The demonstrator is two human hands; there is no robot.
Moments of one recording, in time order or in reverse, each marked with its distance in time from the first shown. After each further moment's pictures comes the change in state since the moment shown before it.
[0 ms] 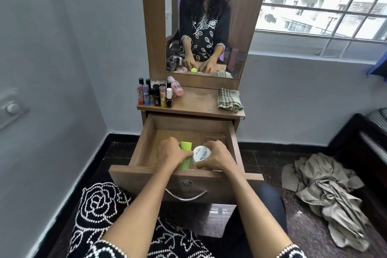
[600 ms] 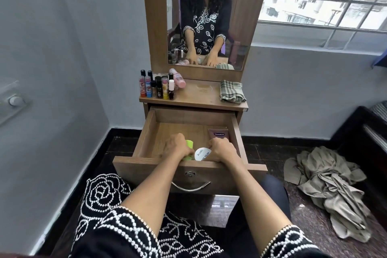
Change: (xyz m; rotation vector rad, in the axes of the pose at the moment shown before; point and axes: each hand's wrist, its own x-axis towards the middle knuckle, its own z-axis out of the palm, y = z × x) left_hand 0.013 -0.004 0.018 0.197 -0.132 -0.022; right_hand 0.006 0.005 0.012 -0.260 -0.078 0.074
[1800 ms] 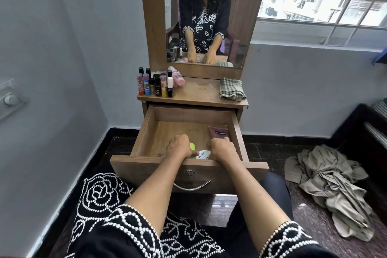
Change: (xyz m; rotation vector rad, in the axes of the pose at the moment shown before) left_hand 0.001 0.004 0.011 0.122 -0.059 0.096; right_hand -0.005 0.000 -0.001 -0.124 0.025 -0.045
